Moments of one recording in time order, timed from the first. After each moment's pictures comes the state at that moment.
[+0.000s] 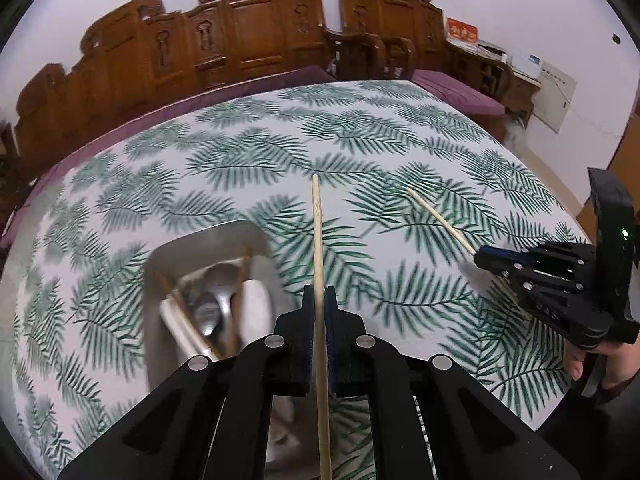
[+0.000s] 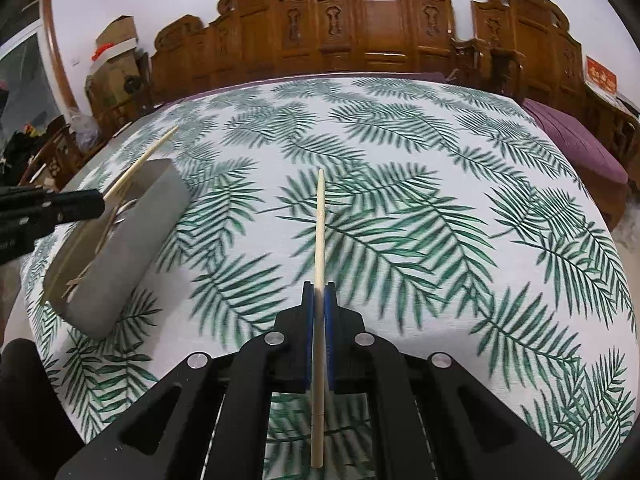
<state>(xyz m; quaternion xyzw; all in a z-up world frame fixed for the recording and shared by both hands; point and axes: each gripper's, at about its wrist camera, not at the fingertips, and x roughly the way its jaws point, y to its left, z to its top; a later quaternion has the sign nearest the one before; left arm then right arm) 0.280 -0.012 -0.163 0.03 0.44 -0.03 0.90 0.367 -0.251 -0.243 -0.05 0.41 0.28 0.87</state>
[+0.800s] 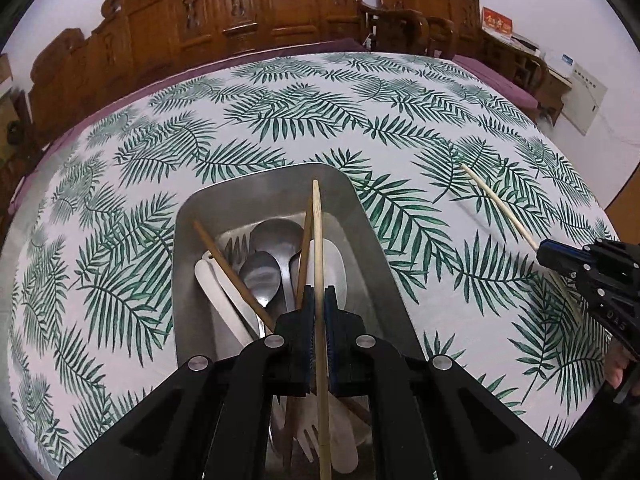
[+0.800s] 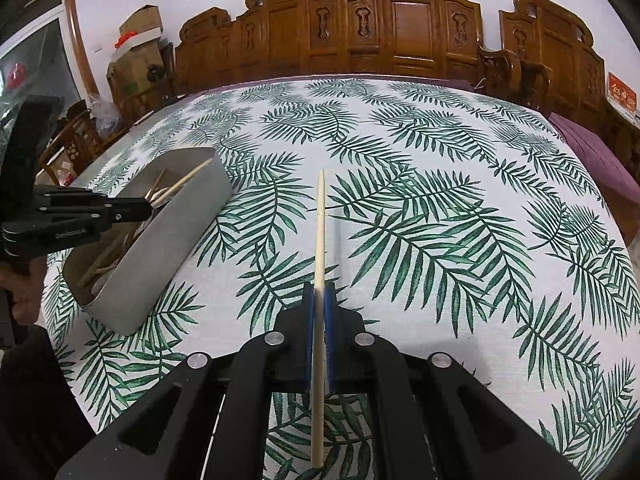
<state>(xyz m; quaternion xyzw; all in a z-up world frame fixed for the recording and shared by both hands) 0.289 0.039 -0.205 0.01 0.48 0.00 0.88 0.352 -0.226 -0.238 -0.06 0.41 0.31 0.86</state>
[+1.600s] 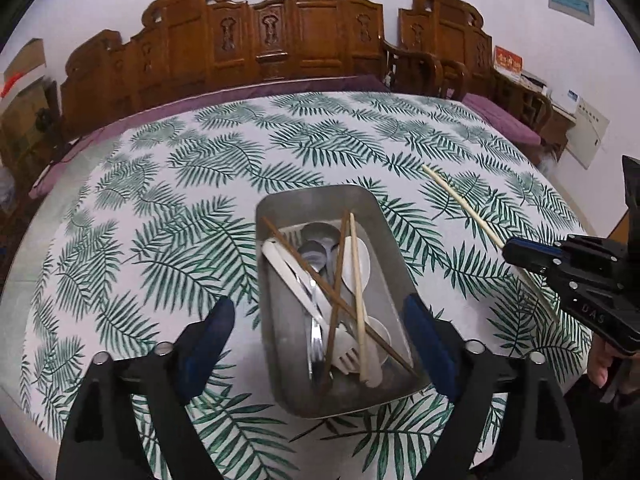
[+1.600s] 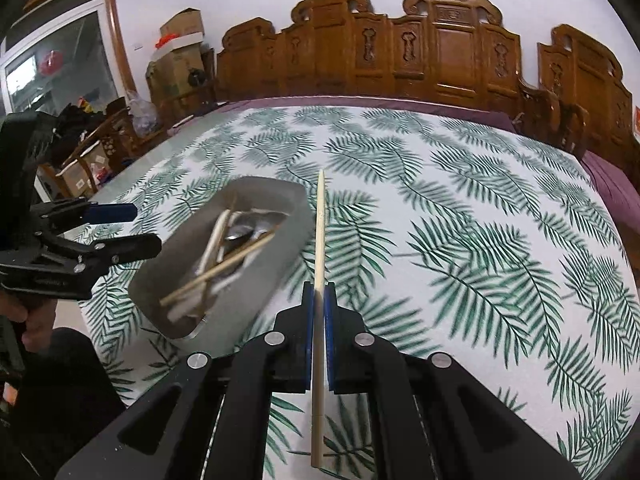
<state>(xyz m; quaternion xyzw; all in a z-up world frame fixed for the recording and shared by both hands) 0.219 0.064 -0.153 -0.01 0.42 0.03 0.90 0.319 -0.172 -0.188 -0.07 0.37 0.38 0.85</state>
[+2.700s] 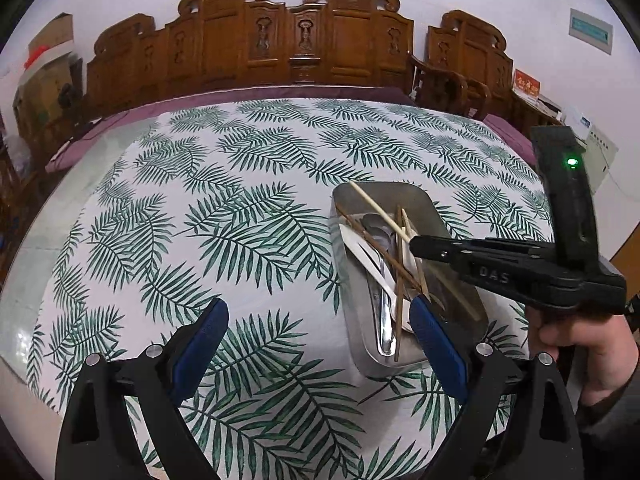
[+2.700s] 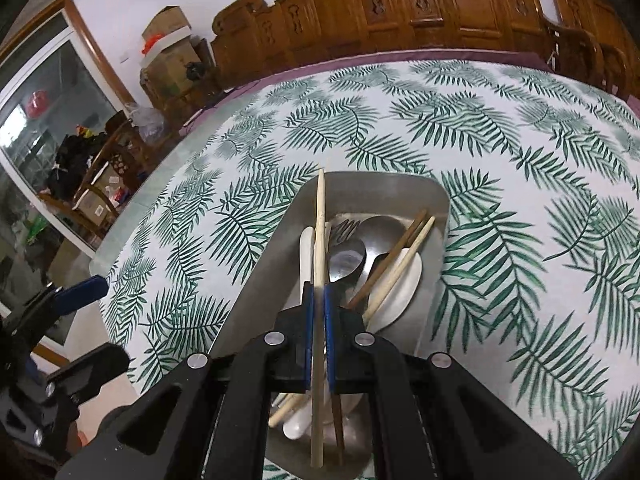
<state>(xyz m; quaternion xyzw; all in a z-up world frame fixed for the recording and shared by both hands) 0.173 0.125 -0.146 -0.05 0.41 0.06 0.91 0.334 -0.044 -0.212 0.01 0.47 0.38 0.80</state>
